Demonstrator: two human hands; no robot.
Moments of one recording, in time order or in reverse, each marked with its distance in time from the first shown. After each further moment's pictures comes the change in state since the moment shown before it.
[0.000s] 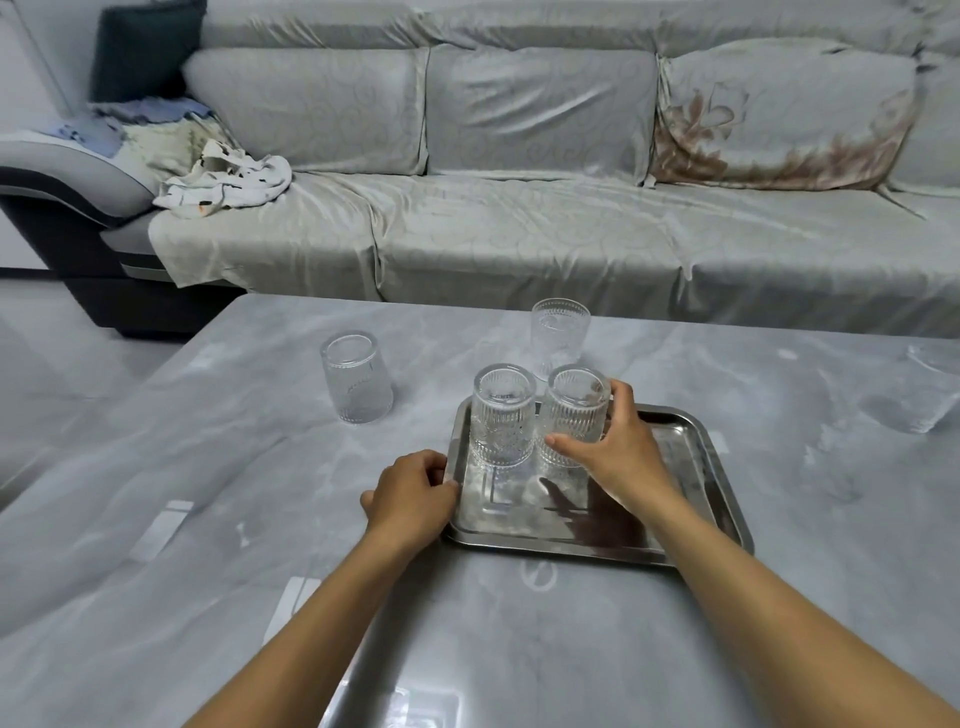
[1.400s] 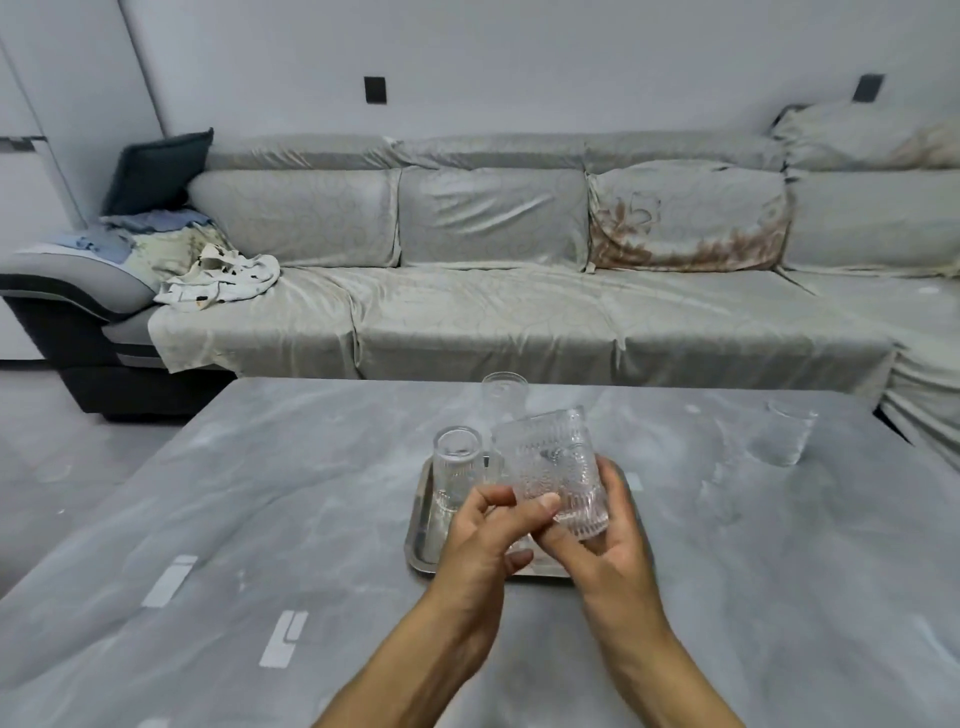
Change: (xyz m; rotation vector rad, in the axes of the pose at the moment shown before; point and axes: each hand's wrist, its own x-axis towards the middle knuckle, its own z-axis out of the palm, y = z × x) left_hand -0.159 0.123 -0.033 -1.126 -0.461 0.057; right_hand -0.172 -0.076 -0.076 0.811 0.045 -0.138
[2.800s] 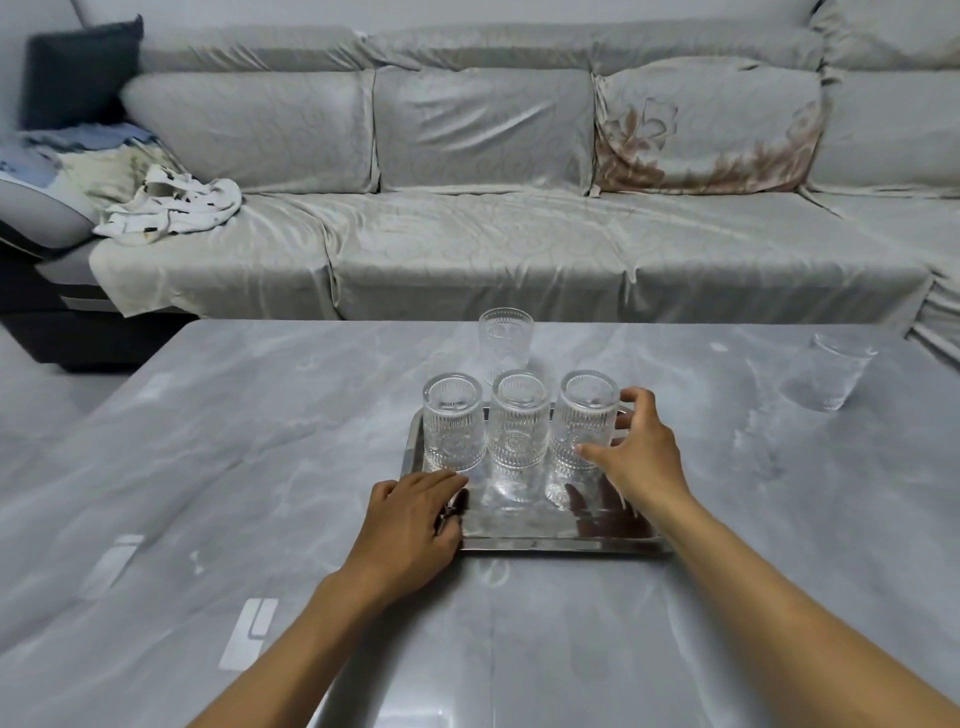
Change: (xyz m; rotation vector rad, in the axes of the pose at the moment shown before) left_hand 0.108 -0.076 -0.138 1.559 -0.031 0.416; right_hand 0.140 0.107 -0.066 -0.890 0.202 0.142
